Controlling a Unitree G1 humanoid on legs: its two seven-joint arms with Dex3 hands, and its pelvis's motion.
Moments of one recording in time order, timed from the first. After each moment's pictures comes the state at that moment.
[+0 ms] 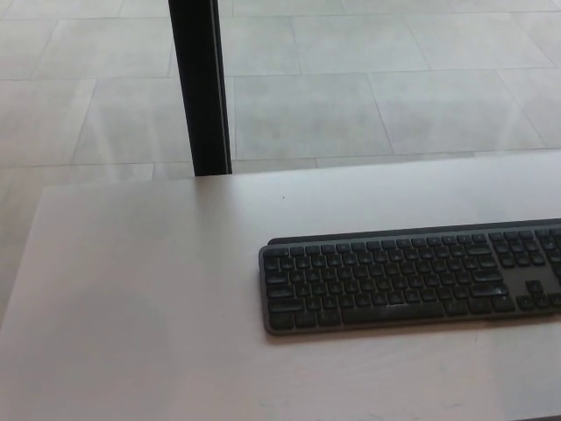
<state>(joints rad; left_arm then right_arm) -0.27 0.64 0.72 1.25 -0.30 -0.08 0.14 -0.34 -0.57 -0.12 0.15 0.05 0.04 -0.20</state>
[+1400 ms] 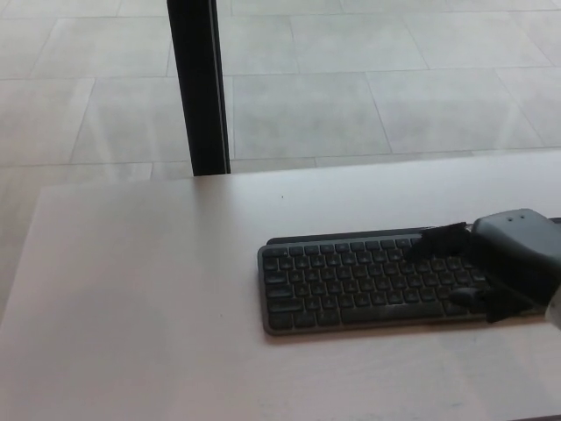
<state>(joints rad) -0.29 0.64 0.70 1.25 -0.30 -0.08 0.14 -0.53 -0.78 0.52 0.23 -0.51 -0.19 0.01</state>
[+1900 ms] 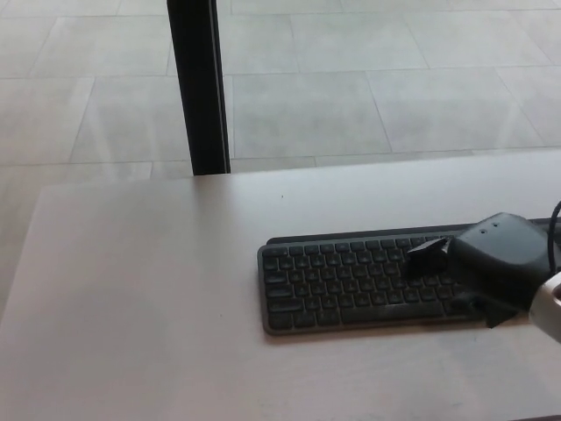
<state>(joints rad) -0.31 0.64 0.69 1.25 -0.30 -0.08 0.15 -0.60 -0.77 0.63 0.33 -0.72 -0.22 -0.02</state>
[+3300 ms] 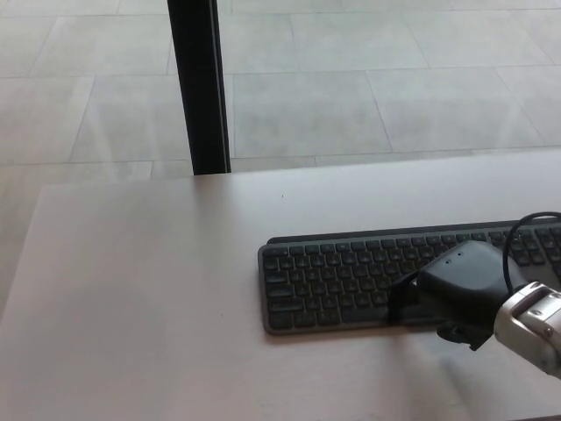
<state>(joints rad) -0.32 0.65 0.68 1.26 -0.34 -0.08 0.15 -0.62 -0.64 0.64 0.48 -0.90 -0.25 0.02</state>
